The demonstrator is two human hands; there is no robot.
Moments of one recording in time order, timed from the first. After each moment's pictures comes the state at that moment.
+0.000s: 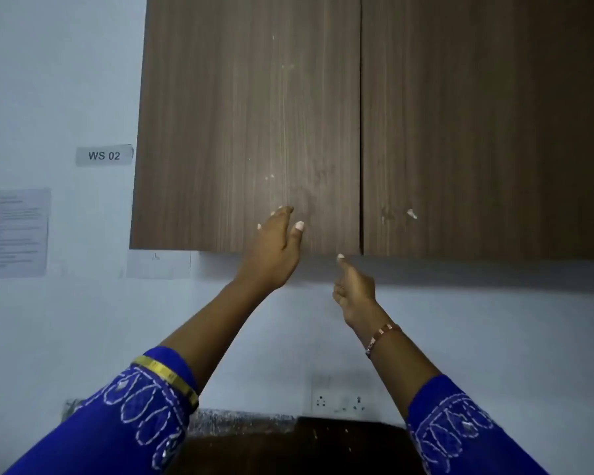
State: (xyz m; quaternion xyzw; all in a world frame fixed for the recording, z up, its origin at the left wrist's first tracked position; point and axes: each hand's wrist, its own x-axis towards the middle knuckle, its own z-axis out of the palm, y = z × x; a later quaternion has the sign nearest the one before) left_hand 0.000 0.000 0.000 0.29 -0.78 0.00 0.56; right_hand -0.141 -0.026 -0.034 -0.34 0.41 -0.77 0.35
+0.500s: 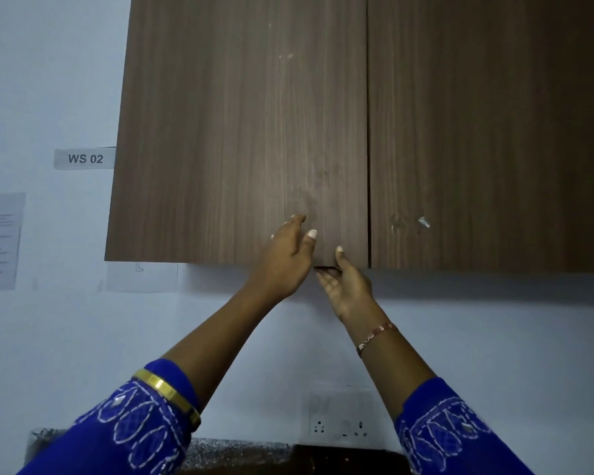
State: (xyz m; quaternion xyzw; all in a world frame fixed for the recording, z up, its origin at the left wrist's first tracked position) left_hand -0.022 -0.041 0.008 0.25 -0.79 -0.08 0.56; right_hand -0.140 -0.060 -0.012 -0.32 0.20 -0.81 0.46
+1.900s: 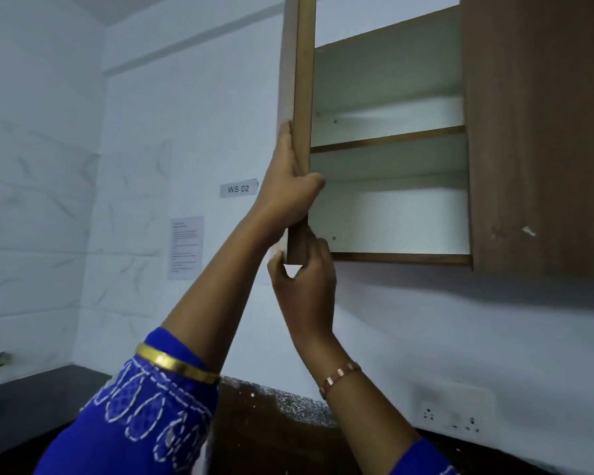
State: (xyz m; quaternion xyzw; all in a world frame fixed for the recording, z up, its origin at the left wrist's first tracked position) left_hand 0.144 0.167 0.073 0.27 -0.71 -0.04 0.65; right_hand 0.102 0.123 -0.033 -0.62 0.29 -0.73 -0.09
